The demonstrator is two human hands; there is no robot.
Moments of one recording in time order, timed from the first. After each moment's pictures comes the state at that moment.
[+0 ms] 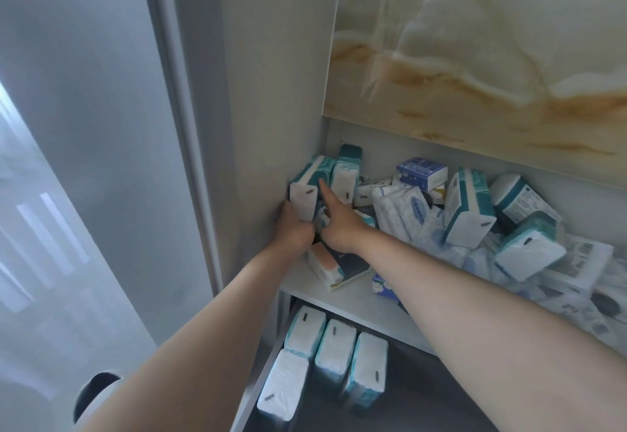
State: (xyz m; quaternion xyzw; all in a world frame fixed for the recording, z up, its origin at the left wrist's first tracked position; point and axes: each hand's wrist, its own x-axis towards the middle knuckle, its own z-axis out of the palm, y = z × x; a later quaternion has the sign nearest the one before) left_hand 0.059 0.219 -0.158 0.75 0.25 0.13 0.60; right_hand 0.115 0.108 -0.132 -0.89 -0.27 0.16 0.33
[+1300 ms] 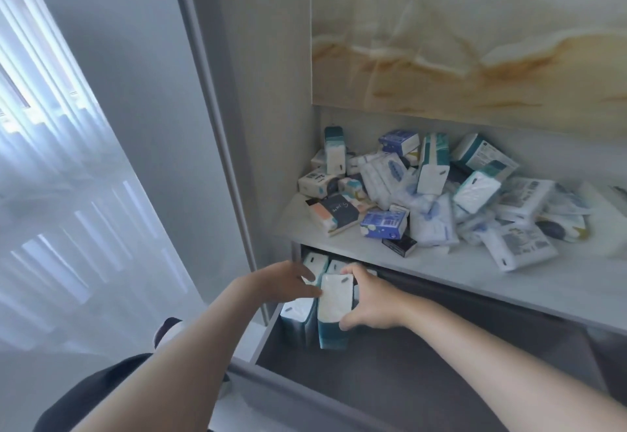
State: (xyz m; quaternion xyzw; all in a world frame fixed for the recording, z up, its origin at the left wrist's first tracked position) left_hand -0.139 0.175 -0.150 0.93 0.08 -0.24 0.27; right_hand -0.092 -0.044 -0.156 -0.88 -0.26 0.29 0.26
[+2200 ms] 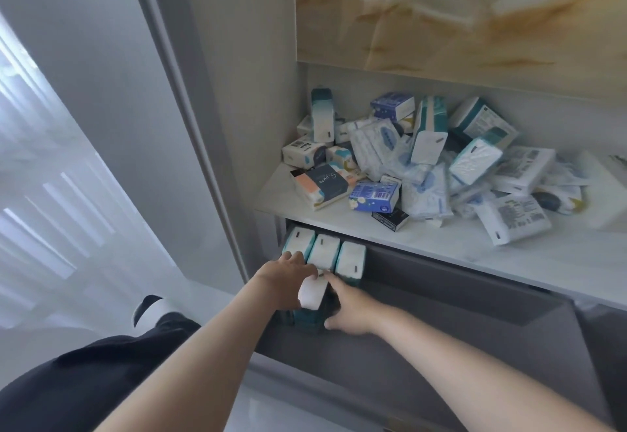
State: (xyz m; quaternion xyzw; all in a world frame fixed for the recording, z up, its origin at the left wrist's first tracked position) left_hand -0.122 0.144 -0.221 0.97 -0.07 -0.23 -0.02; right_hand -0.094 -0.037 -0.251 -0.87 -0.21 0.36 0.25
